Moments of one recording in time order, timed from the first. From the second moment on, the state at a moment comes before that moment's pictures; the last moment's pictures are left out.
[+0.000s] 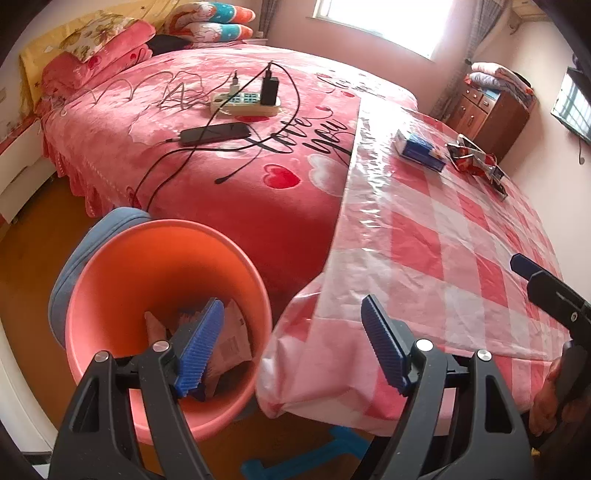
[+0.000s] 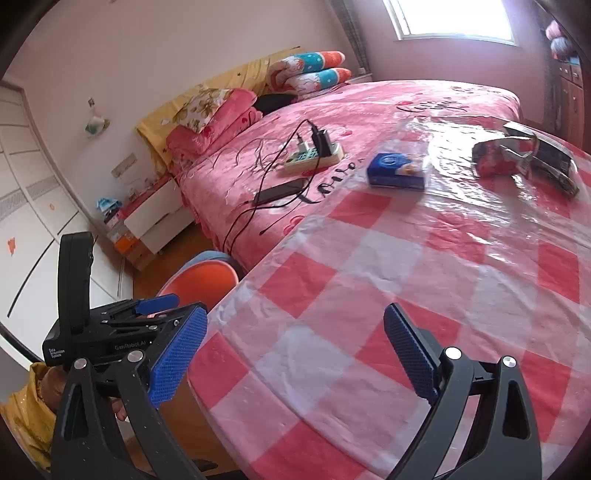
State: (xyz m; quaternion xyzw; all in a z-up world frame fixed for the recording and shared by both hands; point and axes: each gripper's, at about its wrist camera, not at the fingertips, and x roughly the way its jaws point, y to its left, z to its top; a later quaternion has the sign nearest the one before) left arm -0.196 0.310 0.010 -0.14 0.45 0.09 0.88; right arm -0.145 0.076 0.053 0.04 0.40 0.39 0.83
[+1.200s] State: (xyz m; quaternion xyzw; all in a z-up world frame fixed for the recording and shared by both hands) left arm -0.004 0.199 0.038 -0.06 0.41 -0.04 0.91; right arm -0.013 -0.092 0.039 0.24 0.43 0.26 0.83
